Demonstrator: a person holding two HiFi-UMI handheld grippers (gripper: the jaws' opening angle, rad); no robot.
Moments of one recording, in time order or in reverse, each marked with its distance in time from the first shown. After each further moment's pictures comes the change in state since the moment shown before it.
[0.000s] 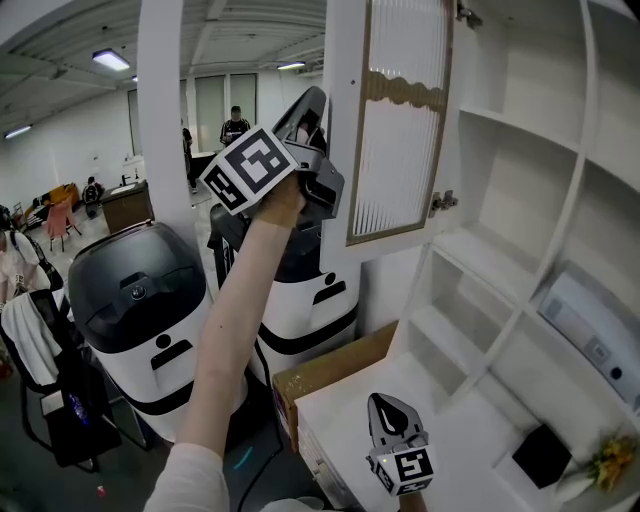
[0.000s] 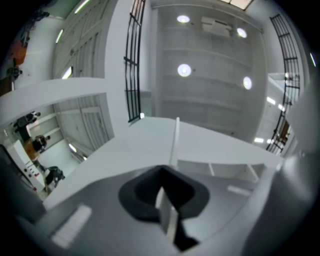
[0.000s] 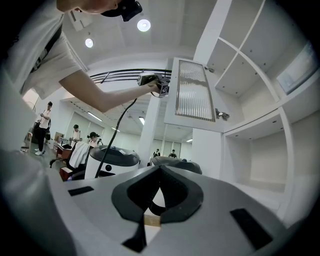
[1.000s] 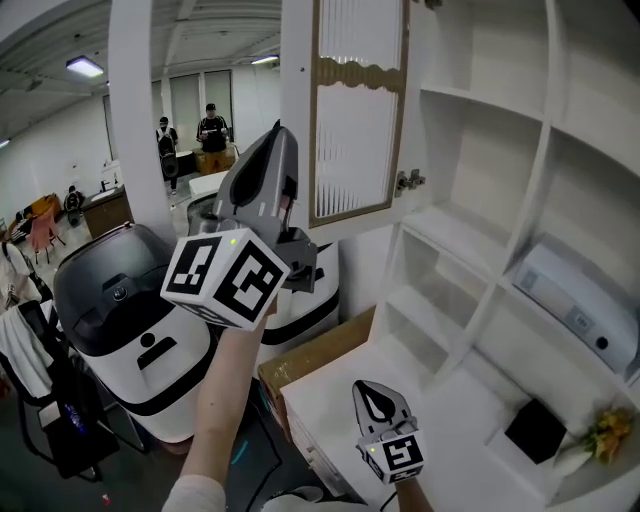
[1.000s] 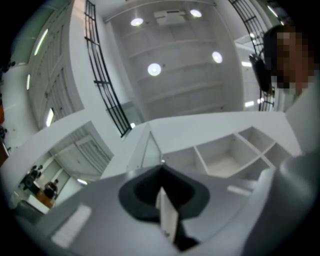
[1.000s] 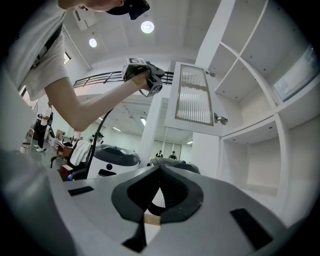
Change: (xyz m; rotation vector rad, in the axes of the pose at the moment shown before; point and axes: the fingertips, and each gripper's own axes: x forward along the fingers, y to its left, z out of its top) left arm -0.092 -0.110 -0.032 0.402 -0.013 0.042; right arm -0.019 -0.005 0.004 -0.034 -0.018 0.005
